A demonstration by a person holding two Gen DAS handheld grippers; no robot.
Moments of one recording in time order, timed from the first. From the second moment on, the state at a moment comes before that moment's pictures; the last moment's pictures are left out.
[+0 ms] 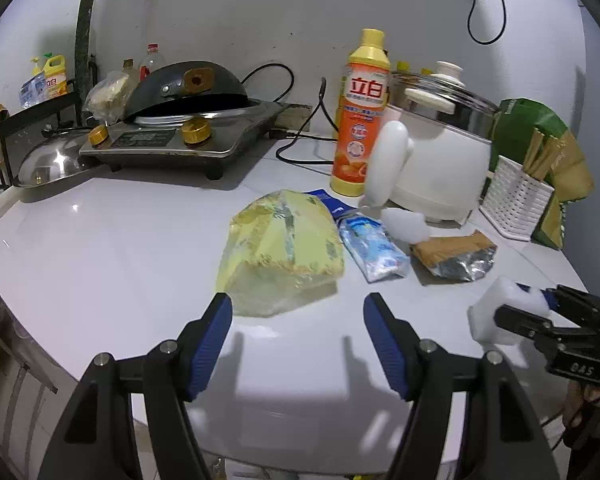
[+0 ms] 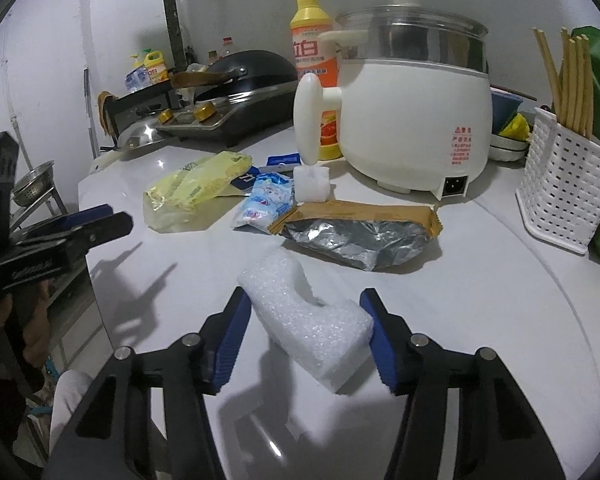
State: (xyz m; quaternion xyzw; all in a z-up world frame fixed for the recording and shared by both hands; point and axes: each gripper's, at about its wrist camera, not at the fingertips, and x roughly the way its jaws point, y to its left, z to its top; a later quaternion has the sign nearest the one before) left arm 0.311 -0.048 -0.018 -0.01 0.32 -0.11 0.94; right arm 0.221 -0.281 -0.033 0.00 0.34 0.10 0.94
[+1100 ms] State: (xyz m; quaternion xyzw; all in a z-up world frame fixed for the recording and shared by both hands) left arm 0.370 -0.051 -0.044 0.03 0.36 -0.11 0.92; right arm 0.212 -0.303 -0.020 0.03 0.31 0.10 0.94
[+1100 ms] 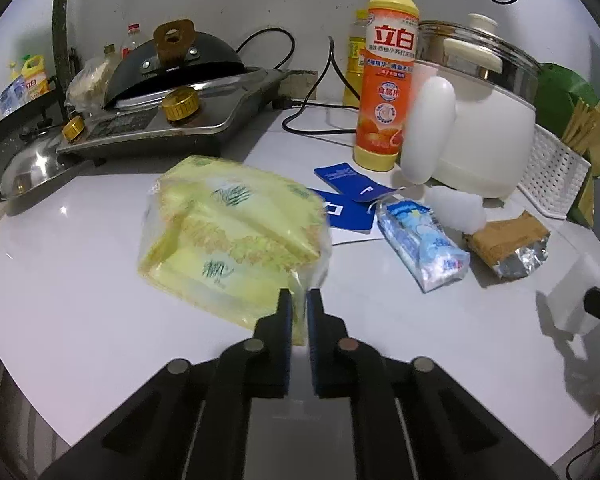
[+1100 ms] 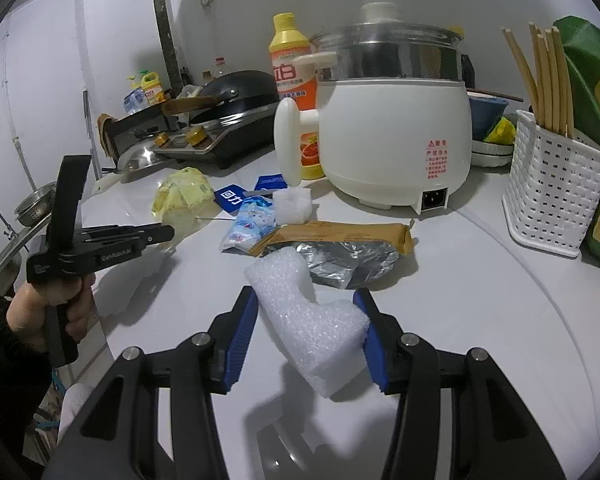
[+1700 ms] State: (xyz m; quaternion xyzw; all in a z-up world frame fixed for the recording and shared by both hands) left arm 0.311 -0.050 -0.003 0.03 0.32 -0.13 0.94; right arm 0.191 -0.293 -0.004 0.01 0.29 0.11 0.95
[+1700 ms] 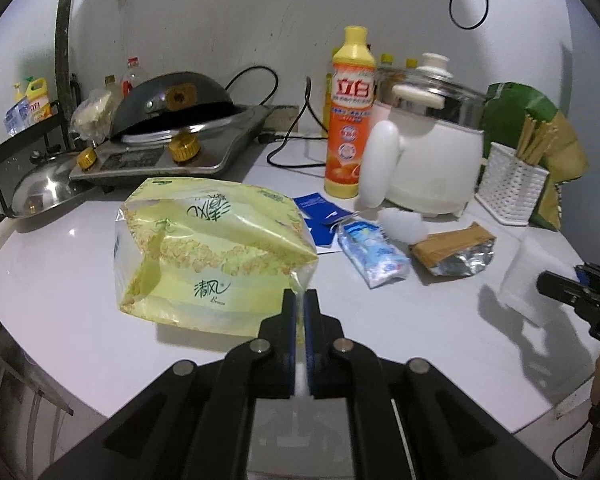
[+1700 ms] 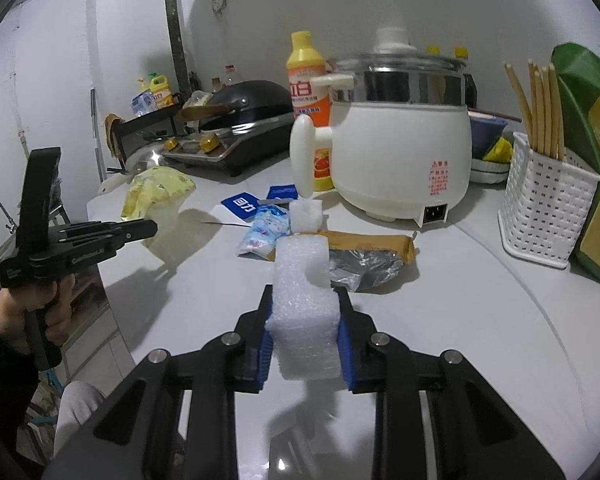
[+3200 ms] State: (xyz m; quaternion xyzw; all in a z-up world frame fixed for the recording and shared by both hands) left arm 0.148 0.047 -0.016 -0.02 0.30 -0.10 0.95; right arm 0.097 -0.154 0.002 -0.08 0.28 0.19 0.94
